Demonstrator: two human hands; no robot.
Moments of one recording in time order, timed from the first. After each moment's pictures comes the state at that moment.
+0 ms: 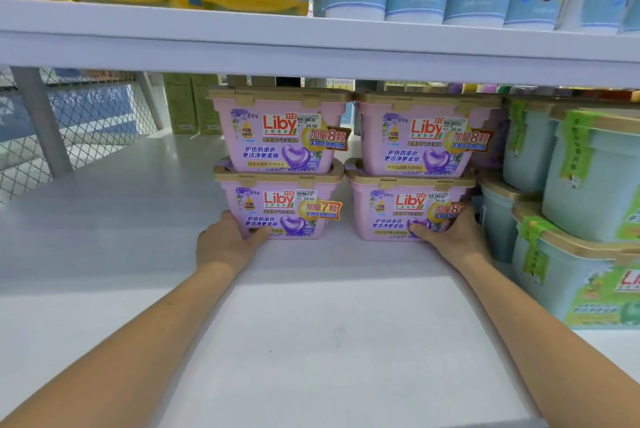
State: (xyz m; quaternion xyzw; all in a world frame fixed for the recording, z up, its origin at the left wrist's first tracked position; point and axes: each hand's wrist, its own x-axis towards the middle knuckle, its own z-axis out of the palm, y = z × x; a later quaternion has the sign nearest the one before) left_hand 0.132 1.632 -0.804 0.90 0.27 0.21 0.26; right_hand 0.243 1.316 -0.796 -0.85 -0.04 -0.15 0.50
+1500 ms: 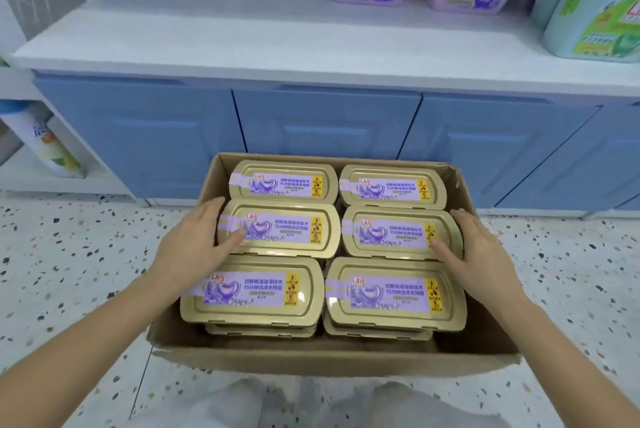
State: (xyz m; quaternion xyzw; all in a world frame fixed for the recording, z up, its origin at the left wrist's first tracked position) left_hand -0.343 1.619 -0.921 0.96 0.23 0.01 0.18; right_hand -0.207 1.264 -0.929 -0.97 -0.14 0.02 0.20
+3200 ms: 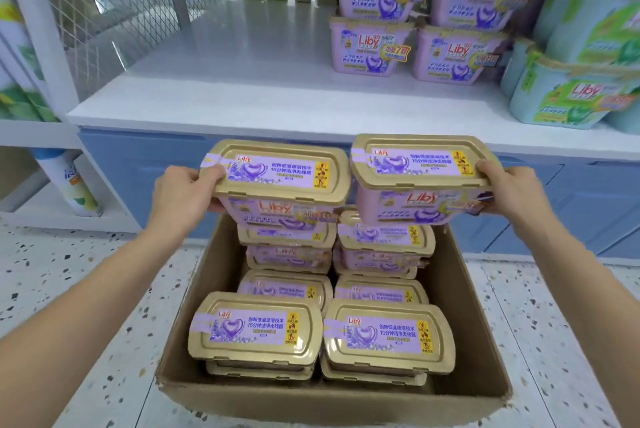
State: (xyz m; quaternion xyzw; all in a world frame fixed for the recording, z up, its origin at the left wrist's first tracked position) left_hand -0.294 1.643 -0.812 0.79 0.34 0.23 0.45; right_hand -0.135 1.290 -0.779 -0.88 0.04 -0.01 0.47
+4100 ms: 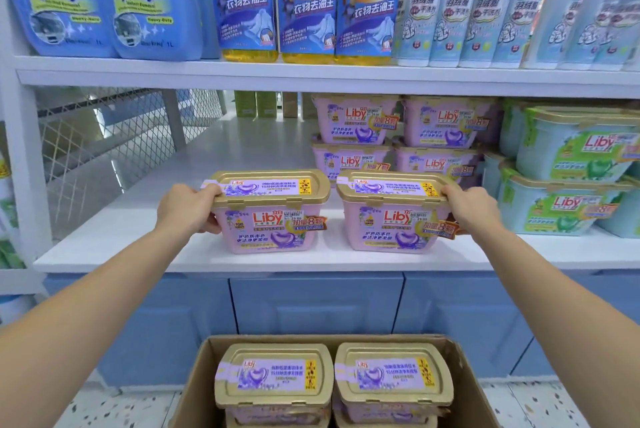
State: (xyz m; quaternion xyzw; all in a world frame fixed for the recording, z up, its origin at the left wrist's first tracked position) left_hand -0.149 1.710 -0.716 0.78 0.33 0.25 0.46; right_hand 0.010 1.354 -0.716 -0.89 0.06 -0.09 0.44
